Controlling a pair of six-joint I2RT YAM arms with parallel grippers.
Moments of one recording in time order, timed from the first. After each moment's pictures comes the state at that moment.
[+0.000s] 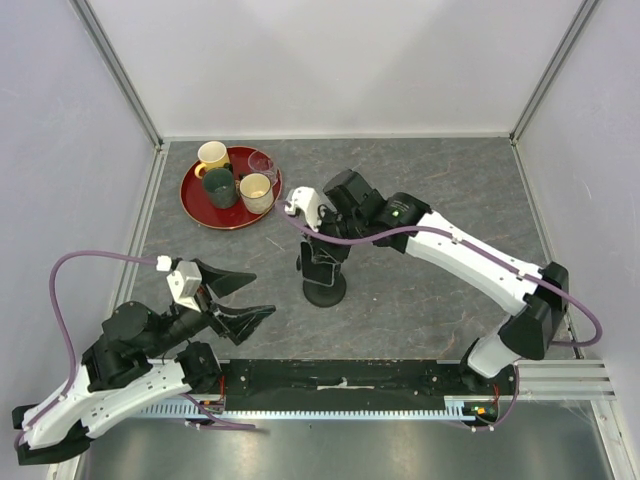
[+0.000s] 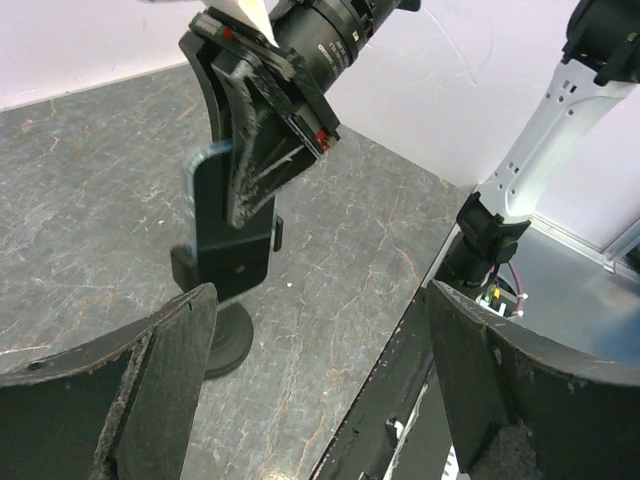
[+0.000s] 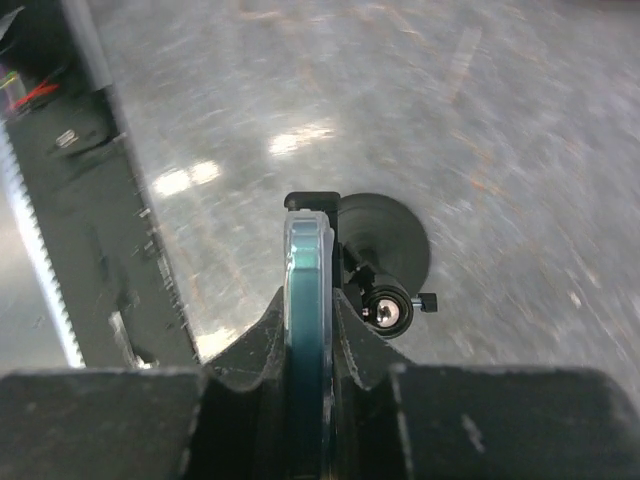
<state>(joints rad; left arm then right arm) -1.04 0.15 0.67 -0.43 -0.05 -0.25 0.90 1.59 1.58 -0.80 -0.38 -0.25</state>
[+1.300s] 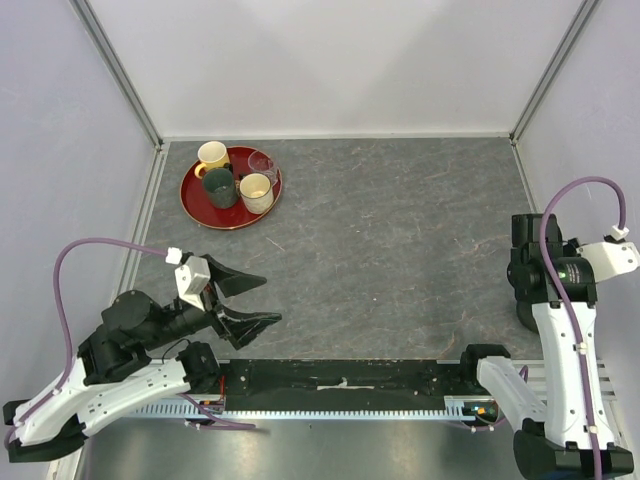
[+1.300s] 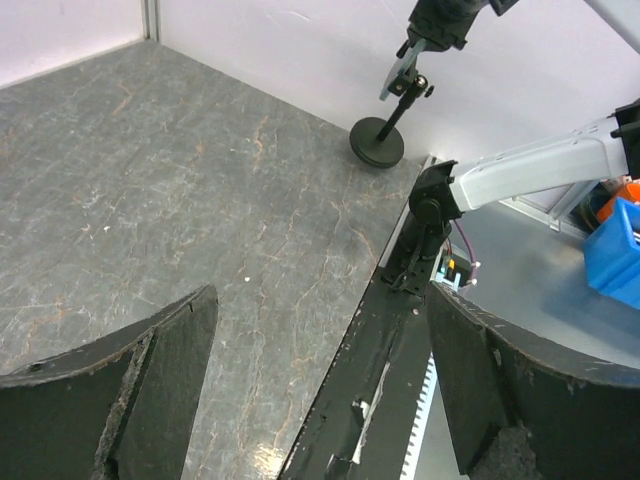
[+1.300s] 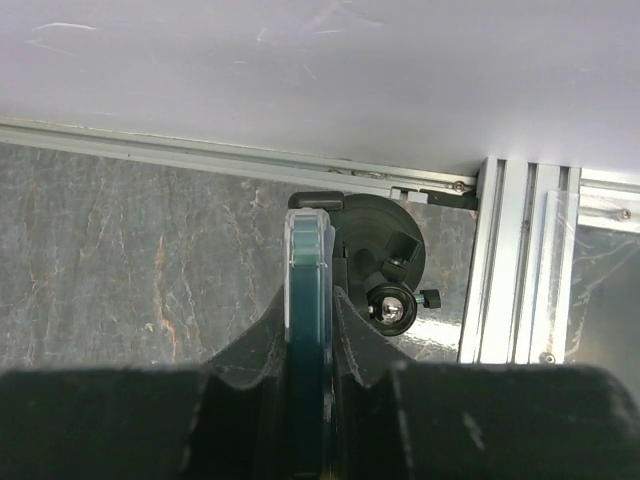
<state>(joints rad) -1.04 0.27 0.78 -0.44 0.09 -0.25 -0.02 0.84 1.16 -1.34 1.00 1.16</state>
